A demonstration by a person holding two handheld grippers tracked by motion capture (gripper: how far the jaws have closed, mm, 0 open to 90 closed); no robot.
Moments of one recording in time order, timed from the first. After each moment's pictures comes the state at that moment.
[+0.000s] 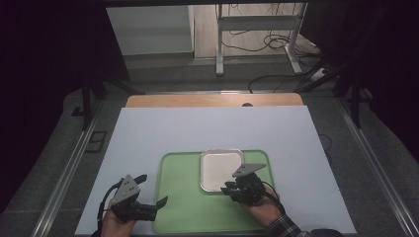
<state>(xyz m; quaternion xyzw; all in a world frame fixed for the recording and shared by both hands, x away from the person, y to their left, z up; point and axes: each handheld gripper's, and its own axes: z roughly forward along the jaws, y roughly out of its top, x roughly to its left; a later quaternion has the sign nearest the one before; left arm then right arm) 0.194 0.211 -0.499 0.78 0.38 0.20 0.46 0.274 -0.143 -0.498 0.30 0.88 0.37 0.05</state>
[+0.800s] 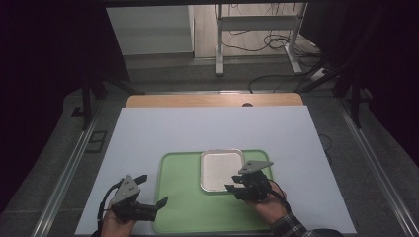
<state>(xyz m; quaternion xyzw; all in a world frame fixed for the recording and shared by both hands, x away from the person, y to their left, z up) 0.194 0.211 -0.499 0.78 0.38 0.19 0.46 0.277 -0.156 -0.488 0.31 0.87 0.38 0.08</state>
